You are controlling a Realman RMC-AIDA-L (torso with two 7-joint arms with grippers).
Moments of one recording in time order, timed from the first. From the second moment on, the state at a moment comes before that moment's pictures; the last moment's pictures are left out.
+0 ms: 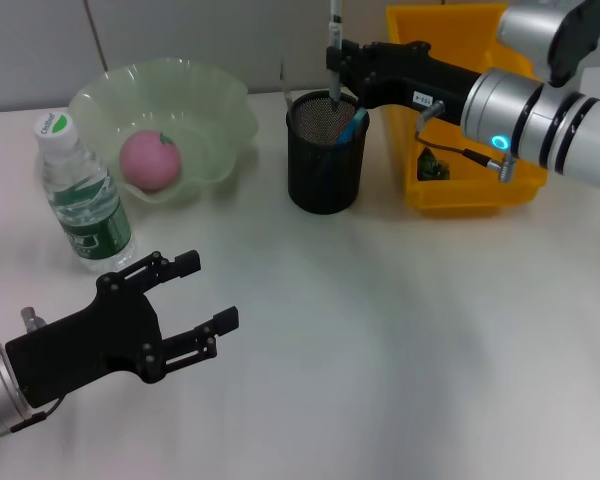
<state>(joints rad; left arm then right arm) -0.34 -2.07 1.10 0.43 1.41 1.51 -0.88 0.74 2.09 -1.01 -0.40 -1.28 -0.90 1.14</state>
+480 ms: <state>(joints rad) -0.33 -2.07 1.10 0.43 1.41 1.52 -0.88 0.75 2.09 -1.05 -0.38 -1.28 -0.87 1.14</state>
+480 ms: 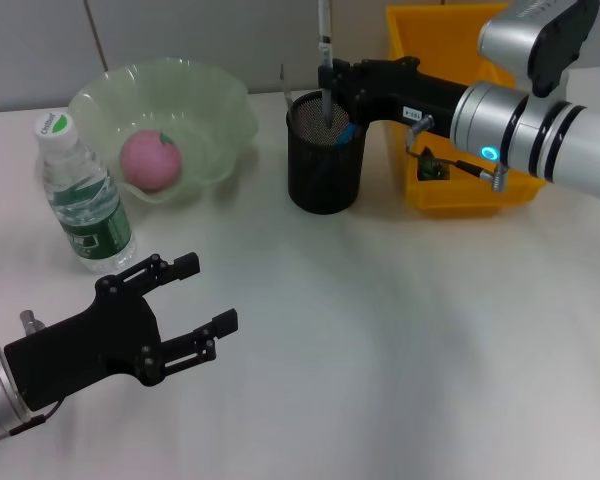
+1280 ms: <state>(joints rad) -0.33 -2.07 1.10 0.43 1.41 1.52 -0.88 0.76 2.09 -1.10 -0.37 -1.29 -0.84 1.12</state>
